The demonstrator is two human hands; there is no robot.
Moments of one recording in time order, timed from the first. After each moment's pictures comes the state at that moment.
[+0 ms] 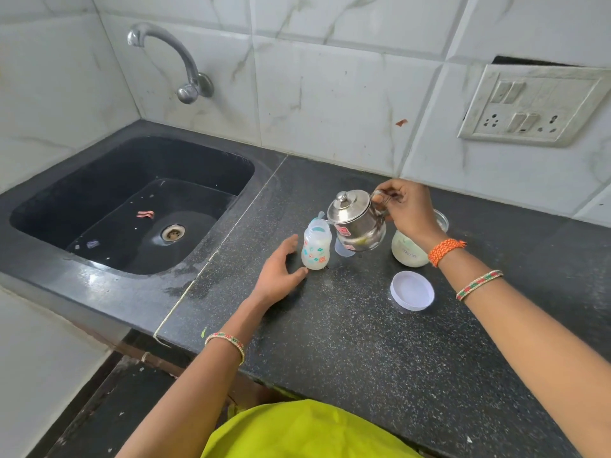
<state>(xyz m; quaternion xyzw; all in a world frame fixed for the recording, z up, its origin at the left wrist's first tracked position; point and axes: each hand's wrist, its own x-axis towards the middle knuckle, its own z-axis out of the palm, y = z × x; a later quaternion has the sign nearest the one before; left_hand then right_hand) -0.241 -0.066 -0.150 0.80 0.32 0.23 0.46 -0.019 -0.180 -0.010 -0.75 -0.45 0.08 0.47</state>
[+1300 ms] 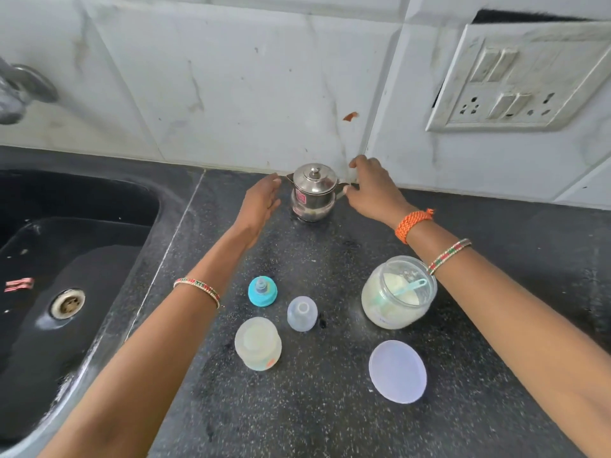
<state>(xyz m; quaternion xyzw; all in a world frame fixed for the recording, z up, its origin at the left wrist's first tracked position) -0.009 0.081 -0.081 0.59 0.30 0.19 0.72 0.135 -0.071 -0.028 -0.88 -0.42 0.08 0.21</state>
